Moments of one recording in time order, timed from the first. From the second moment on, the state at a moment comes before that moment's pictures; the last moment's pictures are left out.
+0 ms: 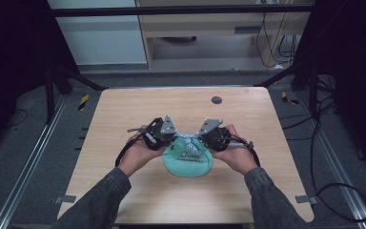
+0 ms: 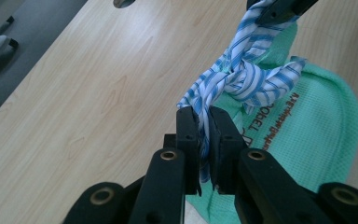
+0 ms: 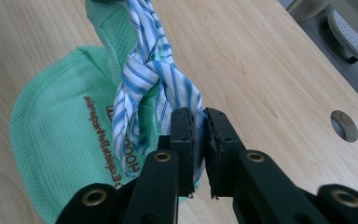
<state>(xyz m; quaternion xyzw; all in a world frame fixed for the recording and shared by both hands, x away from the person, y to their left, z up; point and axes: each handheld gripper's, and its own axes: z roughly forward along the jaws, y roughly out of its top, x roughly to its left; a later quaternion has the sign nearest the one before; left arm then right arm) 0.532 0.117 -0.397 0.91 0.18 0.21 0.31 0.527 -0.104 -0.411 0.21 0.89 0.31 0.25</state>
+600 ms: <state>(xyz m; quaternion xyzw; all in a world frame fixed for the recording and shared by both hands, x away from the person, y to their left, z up) 0.513 0.124 -0.421 0.91 0.18 0.19 0.31 0.513 -0.101 -0.429 0.20 0.90 0.31 0.23</state>
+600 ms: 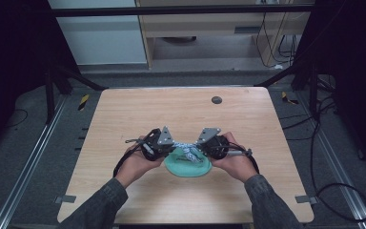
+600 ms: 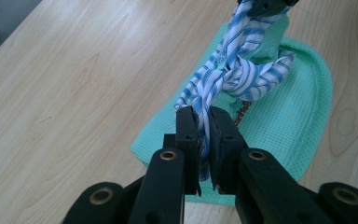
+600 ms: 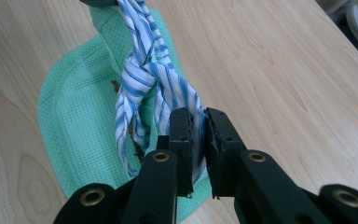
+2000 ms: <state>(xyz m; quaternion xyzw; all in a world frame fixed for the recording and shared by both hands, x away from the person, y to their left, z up) 0.487 0.128 -0.454 0.92 0.17 0.16 0.31 0.481 -0.112 -0.450 0.20 0.91 0.30 0.19</state>
